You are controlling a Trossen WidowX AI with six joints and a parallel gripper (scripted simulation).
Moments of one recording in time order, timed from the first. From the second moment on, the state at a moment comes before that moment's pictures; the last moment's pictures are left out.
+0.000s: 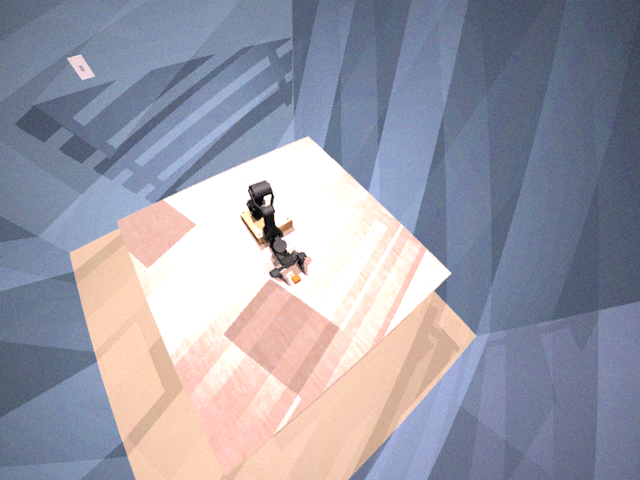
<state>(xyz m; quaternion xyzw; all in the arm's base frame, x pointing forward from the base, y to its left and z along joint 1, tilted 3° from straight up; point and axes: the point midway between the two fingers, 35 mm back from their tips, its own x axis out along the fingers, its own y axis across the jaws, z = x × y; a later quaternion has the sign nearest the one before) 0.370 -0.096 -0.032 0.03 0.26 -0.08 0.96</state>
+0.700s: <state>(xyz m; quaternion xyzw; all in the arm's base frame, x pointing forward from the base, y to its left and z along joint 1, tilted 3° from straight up) 0.370 -0.096 -0.038 0.04 0.30 -0.08 0.95</state>
